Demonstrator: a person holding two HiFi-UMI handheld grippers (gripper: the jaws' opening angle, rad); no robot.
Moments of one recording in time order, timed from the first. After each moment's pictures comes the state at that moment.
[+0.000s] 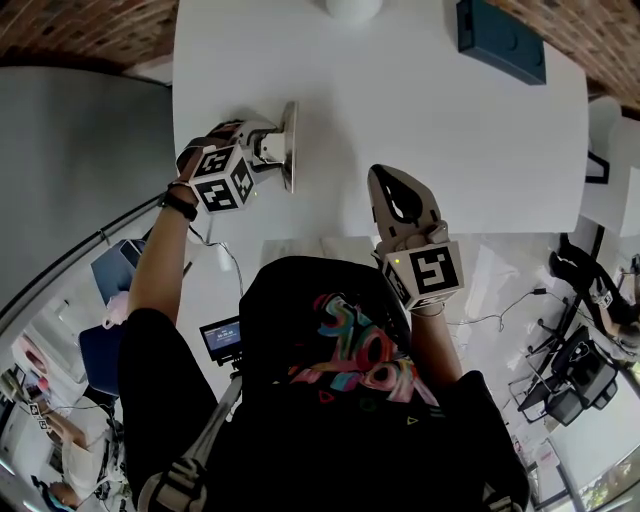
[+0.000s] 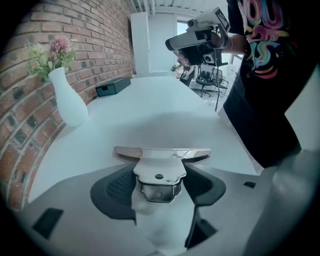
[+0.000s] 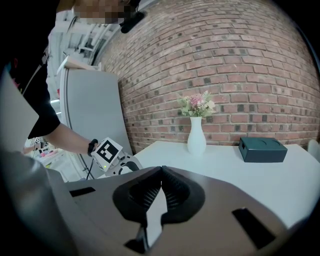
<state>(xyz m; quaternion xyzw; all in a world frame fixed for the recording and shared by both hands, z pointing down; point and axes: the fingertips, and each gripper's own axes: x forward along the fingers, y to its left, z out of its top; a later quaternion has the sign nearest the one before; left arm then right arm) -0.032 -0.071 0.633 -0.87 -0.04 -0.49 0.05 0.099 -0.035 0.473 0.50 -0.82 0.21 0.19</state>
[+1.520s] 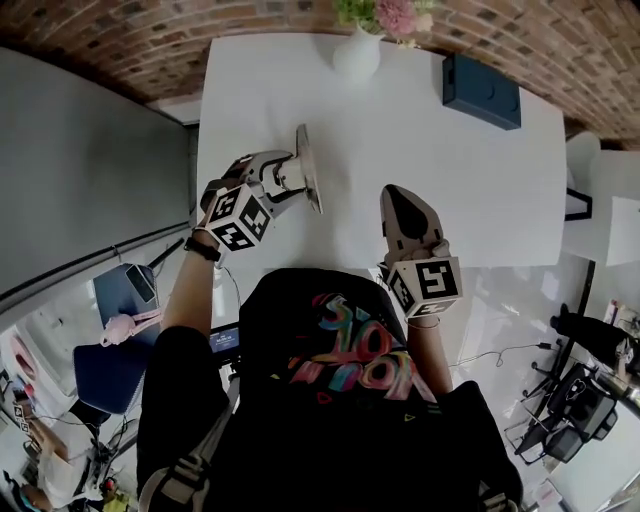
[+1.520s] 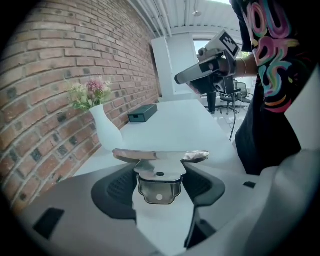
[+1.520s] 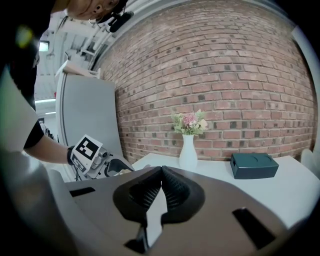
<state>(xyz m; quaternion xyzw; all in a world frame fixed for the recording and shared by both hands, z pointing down) -0.018 -0.086 0.527 -0.92 0.12 -0.38 0.06 0.105 -0.055 0.406 0.54 -0.82 0.15 0.13</state>
